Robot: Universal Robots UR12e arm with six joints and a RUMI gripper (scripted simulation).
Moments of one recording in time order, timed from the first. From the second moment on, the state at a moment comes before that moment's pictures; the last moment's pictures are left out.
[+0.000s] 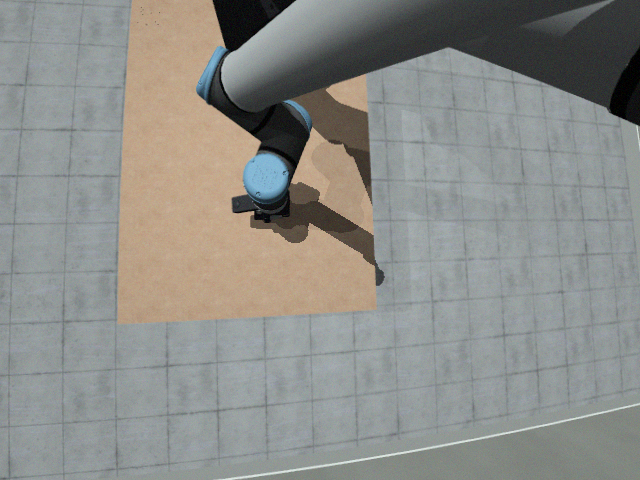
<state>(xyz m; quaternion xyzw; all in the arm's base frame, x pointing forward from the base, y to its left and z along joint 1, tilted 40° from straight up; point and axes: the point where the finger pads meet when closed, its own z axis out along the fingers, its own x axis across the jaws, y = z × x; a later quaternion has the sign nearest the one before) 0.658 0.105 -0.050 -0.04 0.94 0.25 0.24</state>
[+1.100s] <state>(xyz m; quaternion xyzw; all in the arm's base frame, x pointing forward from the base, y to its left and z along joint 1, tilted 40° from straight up) 0.658 0.105 -0.050 -0.04 0.94 0.25 0.24</state>
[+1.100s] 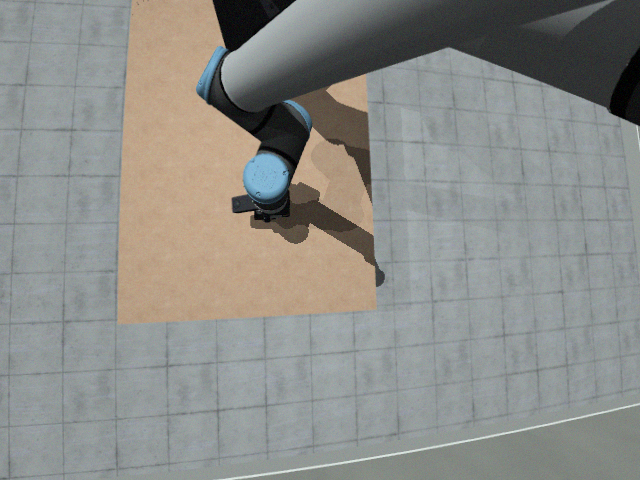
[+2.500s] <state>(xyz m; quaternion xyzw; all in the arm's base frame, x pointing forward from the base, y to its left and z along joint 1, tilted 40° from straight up) 0.619 0.062 0.019 -0.04 0.94 0.25 0.24</state>
